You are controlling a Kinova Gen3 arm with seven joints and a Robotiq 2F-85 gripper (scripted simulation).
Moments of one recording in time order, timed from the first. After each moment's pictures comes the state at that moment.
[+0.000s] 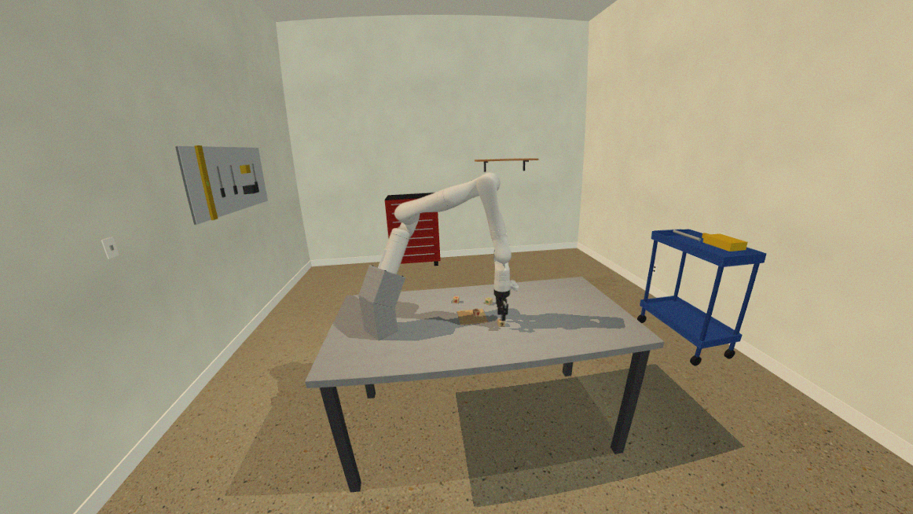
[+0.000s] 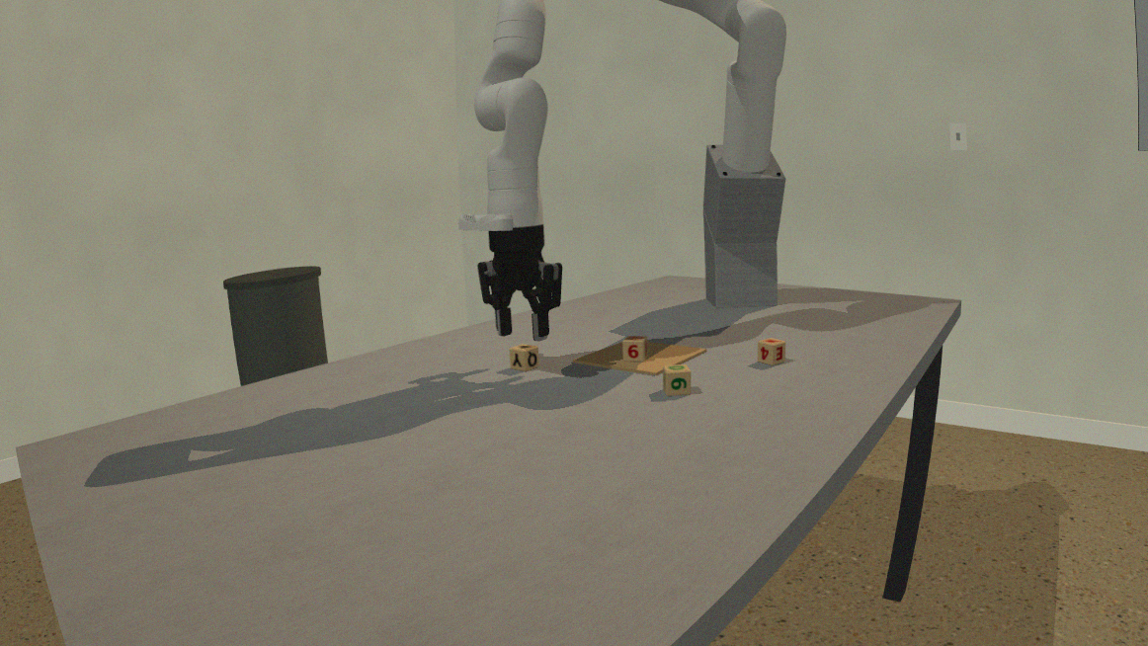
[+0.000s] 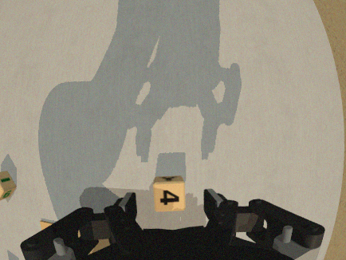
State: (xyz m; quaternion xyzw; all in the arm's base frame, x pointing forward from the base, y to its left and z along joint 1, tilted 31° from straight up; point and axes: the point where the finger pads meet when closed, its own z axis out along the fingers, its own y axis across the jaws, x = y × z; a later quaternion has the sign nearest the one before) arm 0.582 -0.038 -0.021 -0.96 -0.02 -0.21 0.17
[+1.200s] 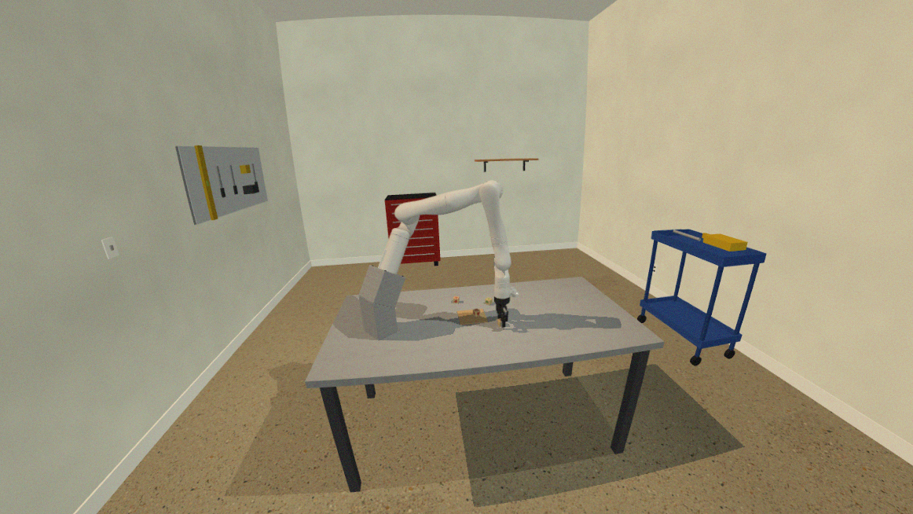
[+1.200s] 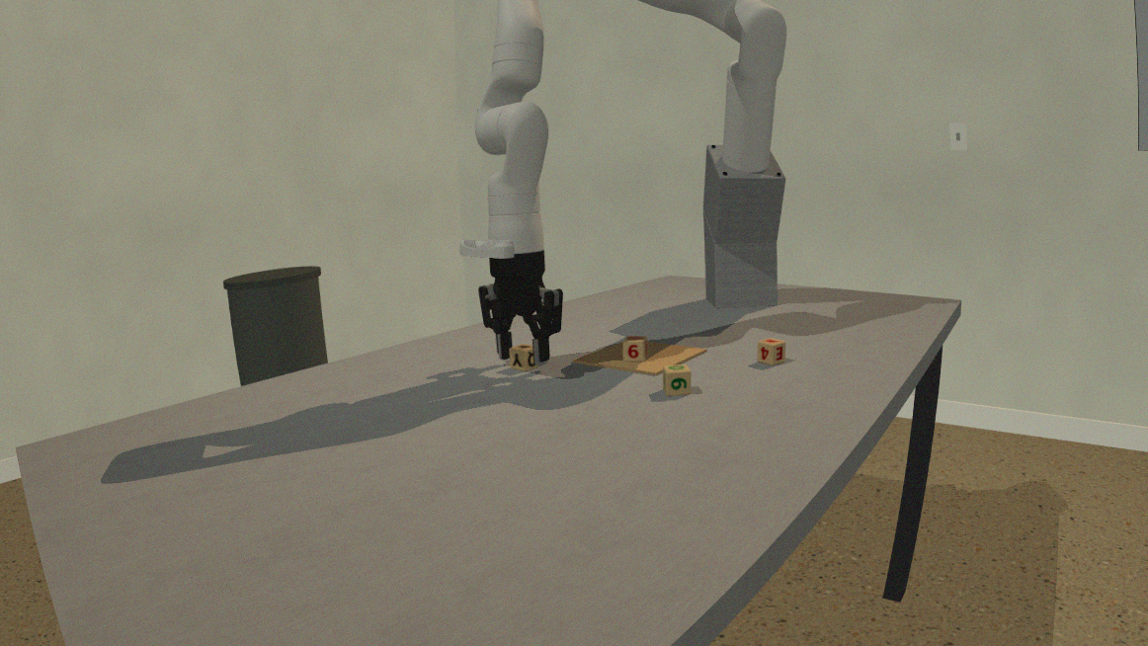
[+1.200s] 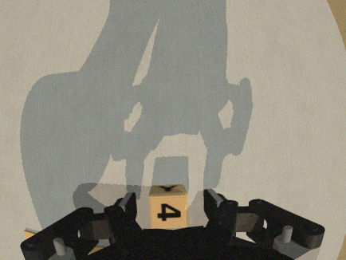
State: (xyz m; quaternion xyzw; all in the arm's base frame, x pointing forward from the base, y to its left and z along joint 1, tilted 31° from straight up) arm 0.596 -0.028 -0.051 -0.96 -0.02 -0.21 0.17
